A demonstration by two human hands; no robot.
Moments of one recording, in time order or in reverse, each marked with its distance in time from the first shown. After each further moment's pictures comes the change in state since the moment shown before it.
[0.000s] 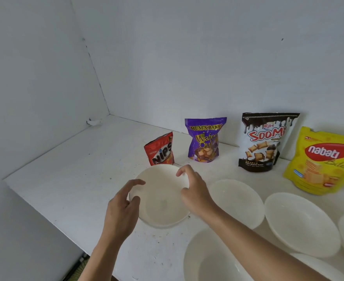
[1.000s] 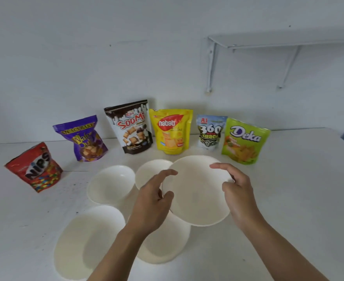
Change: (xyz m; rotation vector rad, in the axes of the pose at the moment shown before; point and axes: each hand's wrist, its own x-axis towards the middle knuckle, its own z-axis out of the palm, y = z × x) left_hand -0.196 0.162 0.227 -0.007 -0.631 0.552; right_hand -0.287 0.127 -0.266 0.337 0.833 0.237
